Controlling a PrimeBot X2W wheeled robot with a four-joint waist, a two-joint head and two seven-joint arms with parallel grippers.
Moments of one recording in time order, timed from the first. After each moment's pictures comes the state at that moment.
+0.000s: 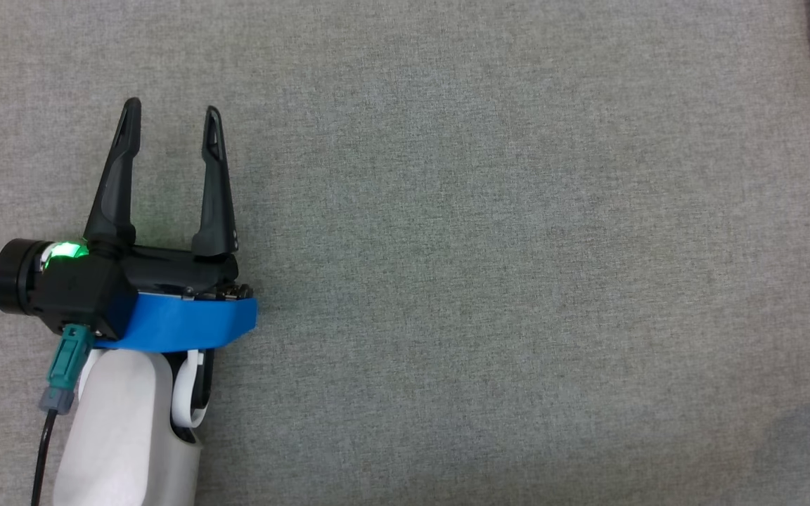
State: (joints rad) left arm -0.38 0.10 -0.10 0.05 -0.10 -0.07 -0.26; right arm -1.01 -0.68 0.08 0.89 0.08 0.13 -0.07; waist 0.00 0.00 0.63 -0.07
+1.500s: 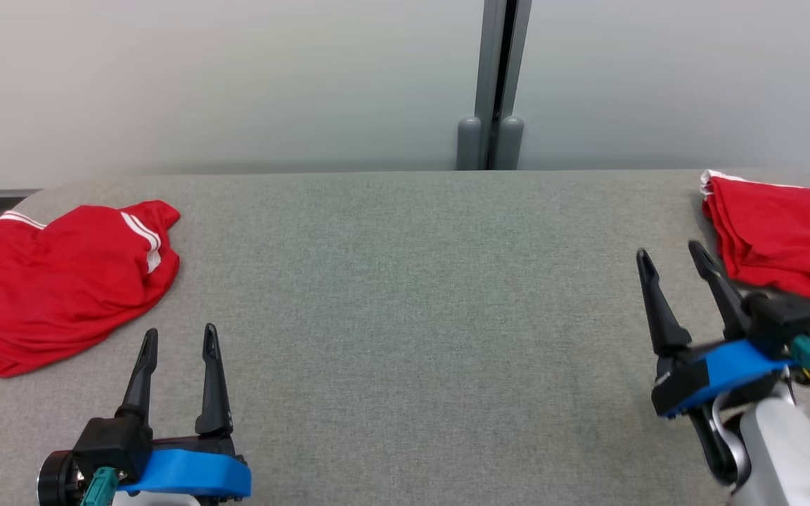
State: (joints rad) left arm -0.03 0.07 -0.04 0.18 -0.17 -0.04 -0.26; right arm -0.35 -0.20 0.11 0.43 0.23 0.13 -0.25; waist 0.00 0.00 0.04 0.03
